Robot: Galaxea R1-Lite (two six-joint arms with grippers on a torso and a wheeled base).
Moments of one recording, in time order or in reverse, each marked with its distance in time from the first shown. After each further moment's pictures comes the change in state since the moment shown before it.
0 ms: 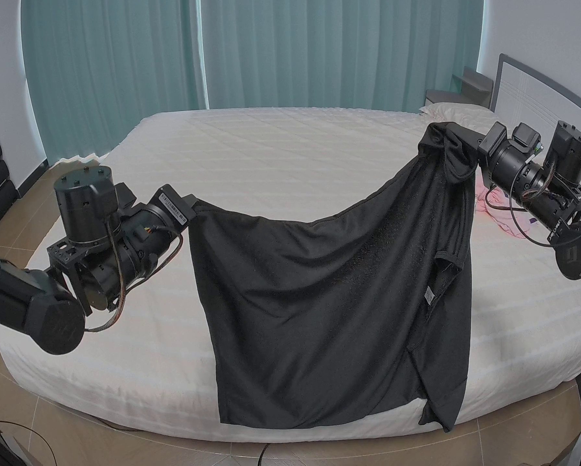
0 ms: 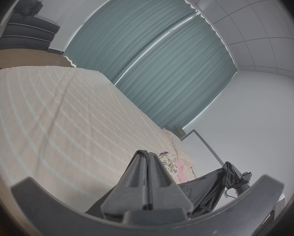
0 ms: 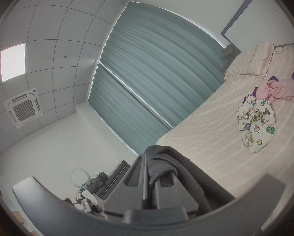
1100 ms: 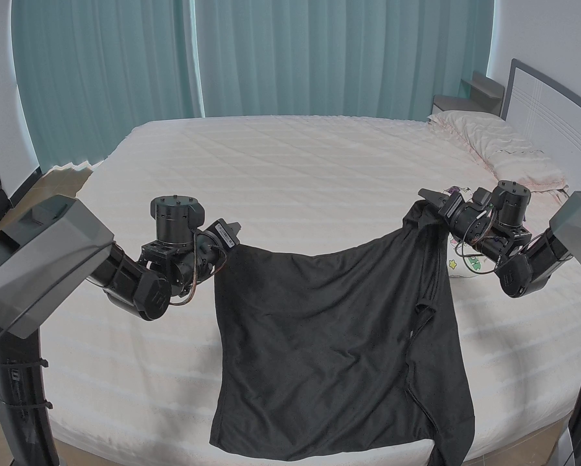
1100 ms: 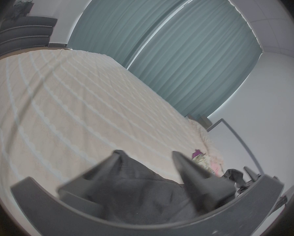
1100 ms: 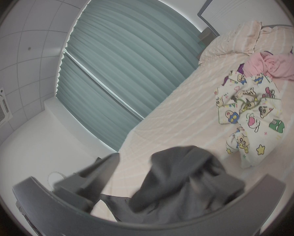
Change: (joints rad) left arm 0.072 0.503 -0.398 0.118 -0.033 0.033; right arm -0.080 0.431 -0.111 -0.074 -0.016 -0.031
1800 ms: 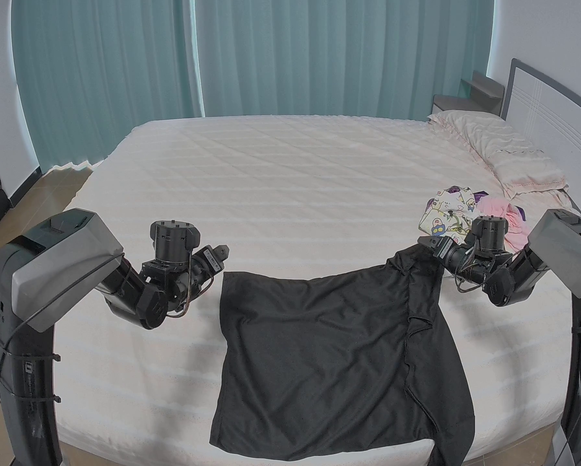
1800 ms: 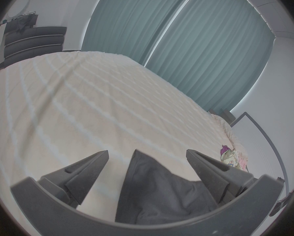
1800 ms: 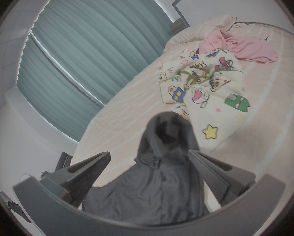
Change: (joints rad) left arm 0.060 0.096 0.019 0.029 0.083 0.055; right arm -0.058 0.201 -0.109 0.252 -0.139 -0.110
